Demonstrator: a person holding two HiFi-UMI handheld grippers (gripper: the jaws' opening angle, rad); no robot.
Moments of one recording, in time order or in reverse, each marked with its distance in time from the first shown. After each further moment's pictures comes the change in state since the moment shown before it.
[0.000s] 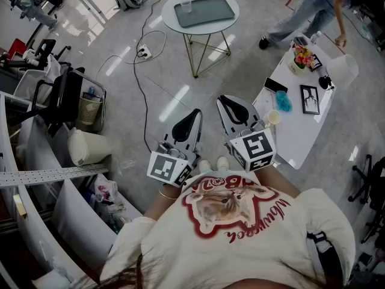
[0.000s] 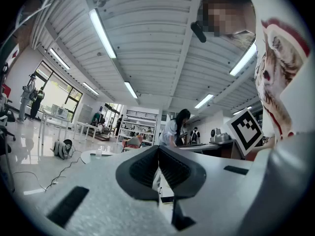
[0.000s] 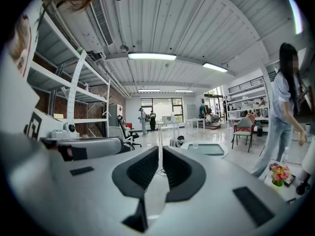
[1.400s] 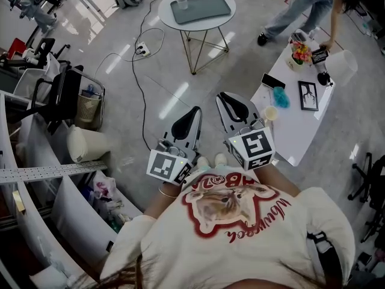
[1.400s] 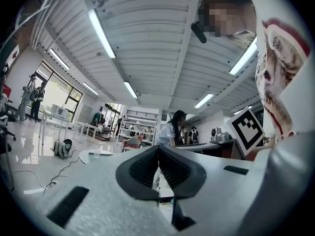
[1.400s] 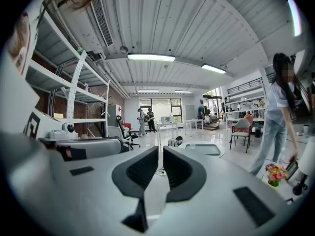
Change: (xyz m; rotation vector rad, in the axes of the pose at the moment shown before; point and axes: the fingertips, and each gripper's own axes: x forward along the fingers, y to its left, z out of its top) left arm 0.005 -0.023 -0.003 0.001 -0.002 0.010; right arm -0.021 -0.010 0.000 -0.008 -0.009 -0.010
